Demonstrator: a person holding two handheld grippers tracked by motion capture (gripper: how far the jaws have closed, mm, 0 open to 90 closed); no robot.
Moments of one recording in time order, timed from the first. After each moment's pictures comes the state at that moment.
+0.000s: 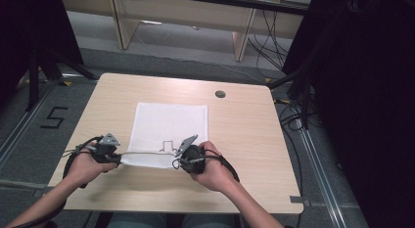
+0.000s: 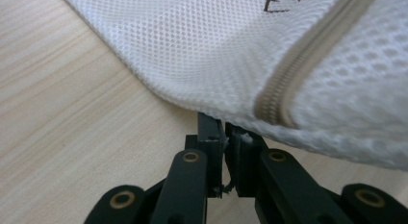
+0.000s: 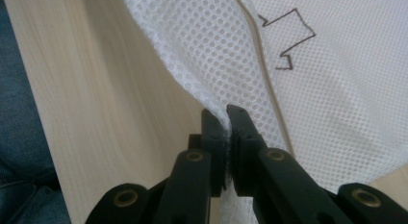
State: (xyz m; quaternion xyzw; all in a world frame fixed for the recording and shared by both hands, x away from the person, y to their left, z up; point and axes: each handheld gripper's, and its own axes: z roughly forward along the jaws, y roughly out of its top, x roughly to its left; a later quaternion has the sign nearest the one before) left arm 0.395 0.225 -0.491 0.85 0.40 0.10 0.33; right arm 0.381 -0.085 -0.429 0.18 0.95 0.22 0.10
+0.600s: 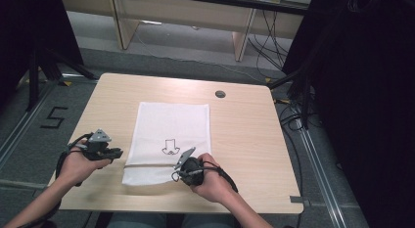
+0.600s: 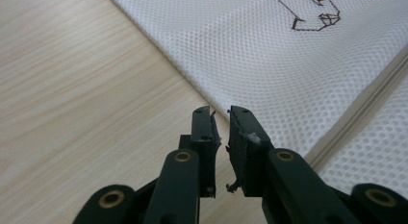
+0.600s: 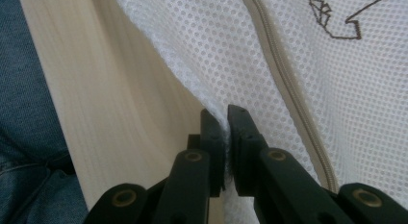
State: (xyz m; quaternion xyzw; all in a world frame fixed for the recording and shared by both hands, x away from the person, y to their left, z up) left arm 0.392 0.243 -0.480 0.83 0.41 0.14 0.34; right arm 0.364 -0.085 -0.460 0.18 0.96 0.20 0.07
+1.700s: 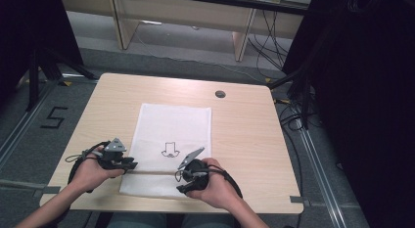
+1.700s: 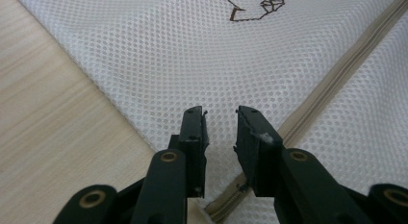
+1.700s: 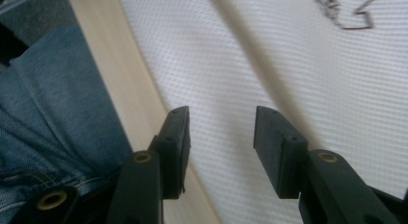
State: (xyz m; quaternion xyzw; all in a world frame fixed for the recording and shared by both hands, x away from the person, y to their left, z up) left arm 0.380 0.203 -0.493 0.85 0.37 0.10 0.35; right arm 0.349 -0.096 -0.447 0.25 0.94 0.25 0.01
